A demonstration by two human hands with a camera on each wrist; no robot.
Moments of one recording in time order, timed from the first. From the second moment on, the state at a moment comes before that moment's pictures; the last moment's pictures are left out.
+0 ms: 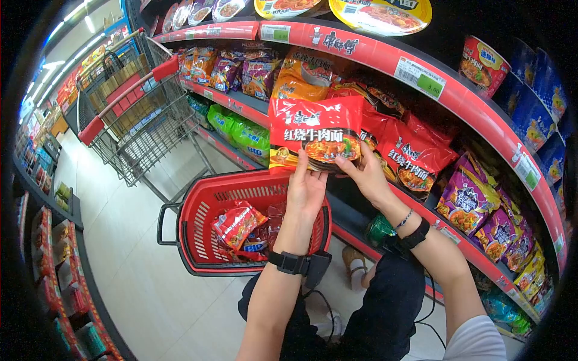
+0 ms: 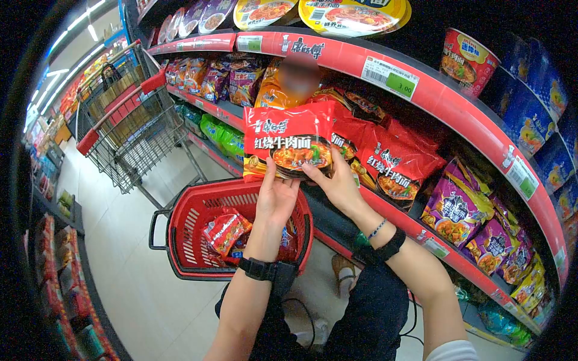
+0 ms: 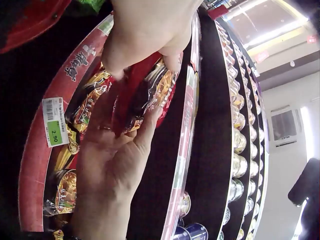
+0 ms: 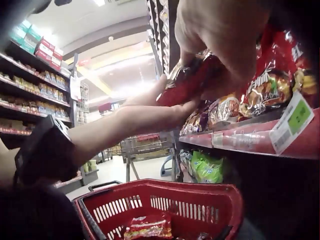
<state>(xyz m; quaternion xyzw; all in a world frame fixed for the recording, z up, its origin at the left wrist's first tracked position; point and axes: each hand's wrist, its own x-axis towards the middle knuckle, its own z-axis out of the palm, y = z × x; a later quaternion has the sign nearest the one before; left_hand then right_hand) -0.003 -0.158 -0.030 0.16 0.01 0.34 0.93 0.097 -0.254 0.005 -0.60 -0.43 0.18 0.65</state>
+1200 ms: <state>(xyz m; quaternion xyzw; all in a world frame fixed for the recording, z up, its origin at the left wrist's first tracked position) -0.066 -0.120 -0.097 0.24 0.29 0.31 0.87 0.195 -0.259 0.121 -0.93 -0.30 -0.06 0.21</state>
